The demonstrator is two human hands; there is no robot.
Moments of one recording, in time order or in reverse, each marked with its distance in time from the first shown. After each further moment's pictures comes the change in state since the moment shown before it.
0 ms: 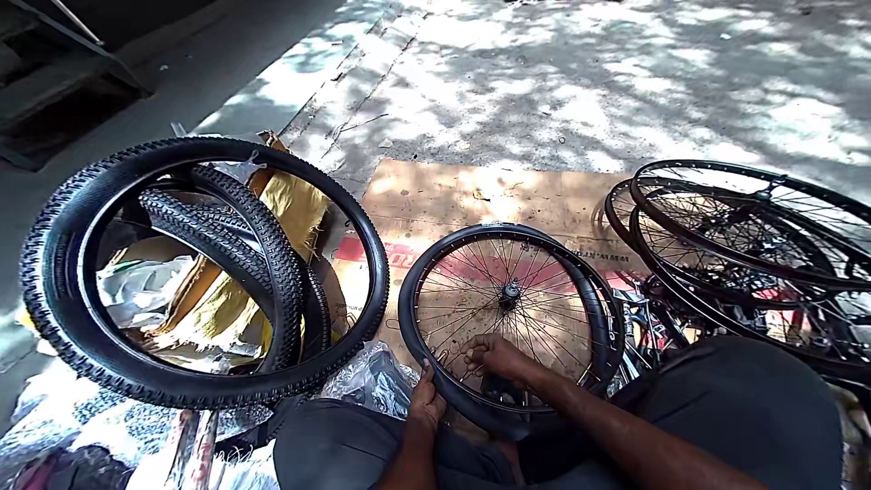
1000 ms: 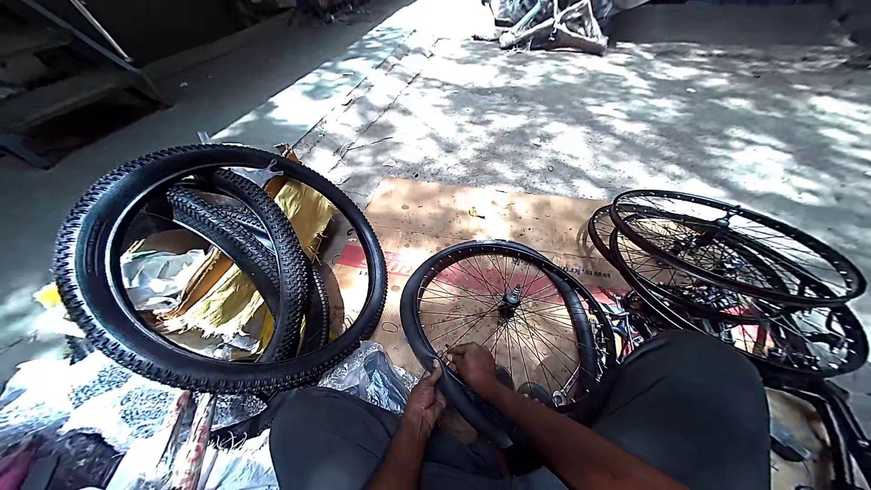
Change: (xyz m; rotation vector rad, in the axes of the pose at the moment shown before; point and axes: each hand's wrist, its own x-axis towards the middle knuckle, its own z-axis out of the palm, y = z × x) left_hand -0.042 -0.006 0.013 0.129 -0.157 -0.015; right_hand 0.018 0.022 0.047 -0.713 0.409 0.029
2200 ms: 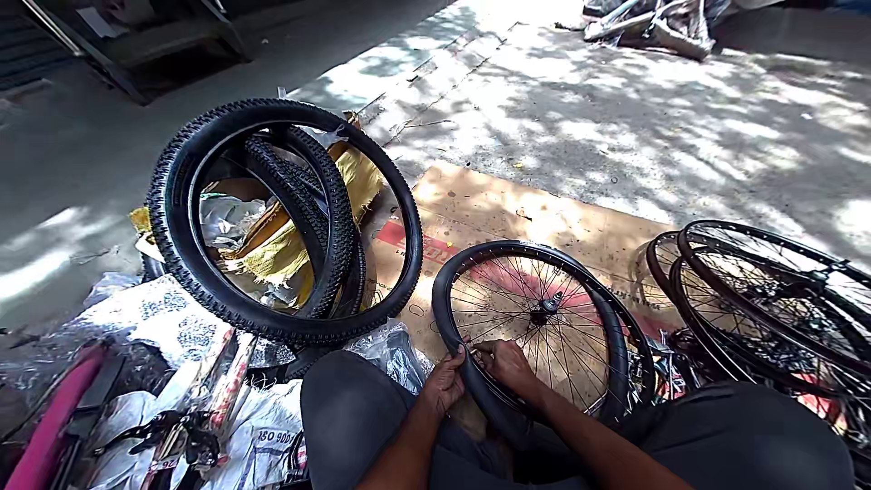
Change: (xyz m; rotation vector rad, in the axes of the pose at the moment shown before) left_hand 0.007 0.013 0.002 -0.013 -0.131 0.010; right_hand 0.012 0.014 -0.021 -0.211 -0.061 -0.416
